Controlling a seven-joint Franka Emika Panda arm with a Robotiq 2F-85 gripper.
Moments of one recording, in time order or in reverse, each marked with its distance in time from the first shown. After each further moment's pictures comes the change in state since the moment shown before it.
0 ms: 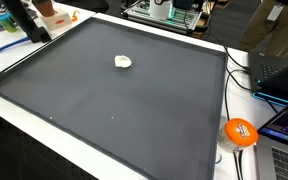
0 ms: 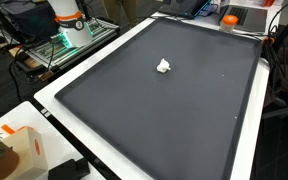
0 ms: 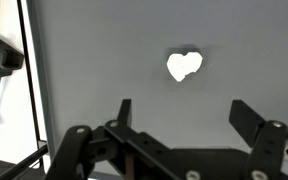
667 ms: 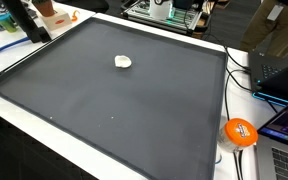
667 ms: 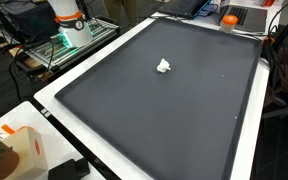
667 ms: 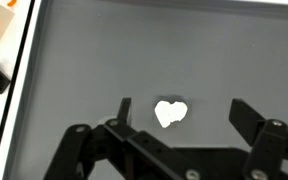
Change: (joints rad) arm -0.028 0.200 0.000 0.332 0.099 -0.432 -0.252
